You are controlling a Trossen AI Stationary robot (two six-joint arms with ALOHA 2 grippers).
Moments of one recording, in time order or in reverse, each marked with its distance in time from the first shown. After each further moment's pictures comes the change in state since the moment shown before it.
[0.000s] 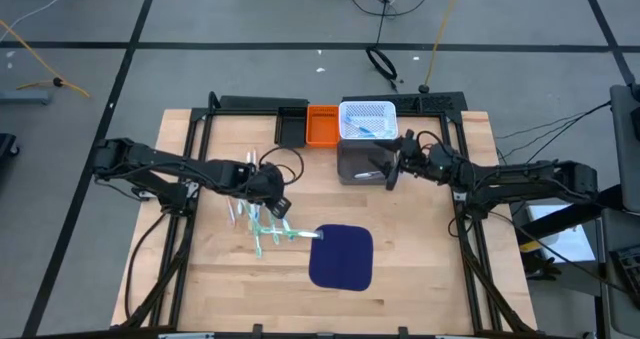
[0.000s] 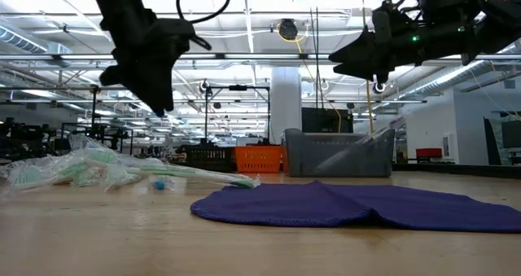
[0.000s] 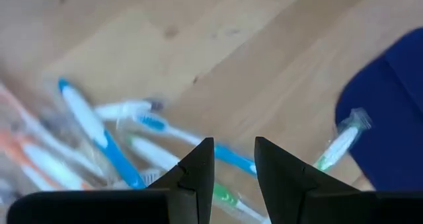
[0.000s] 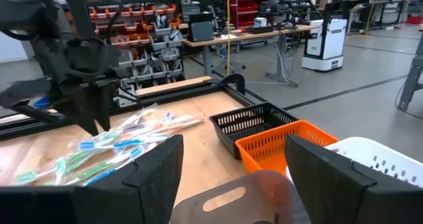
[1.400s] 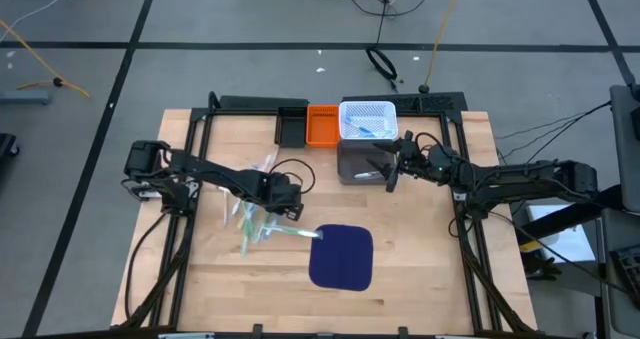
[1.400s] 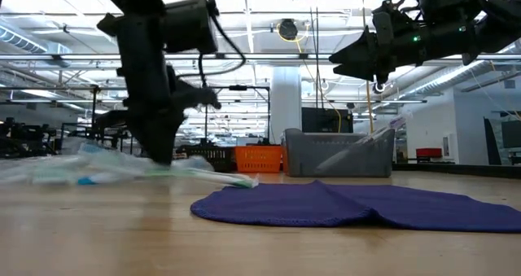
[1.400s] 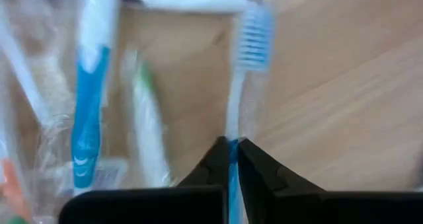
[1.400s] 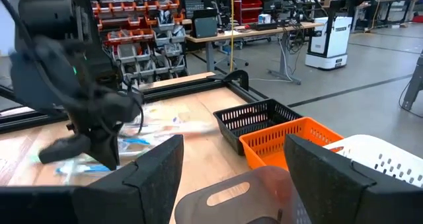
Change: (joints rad) left arm 0.026 0.281 -0.001 0.091 0.076 -0.237; right arm 0.012 0.000 0.000 -0.016 0.000 -0.009
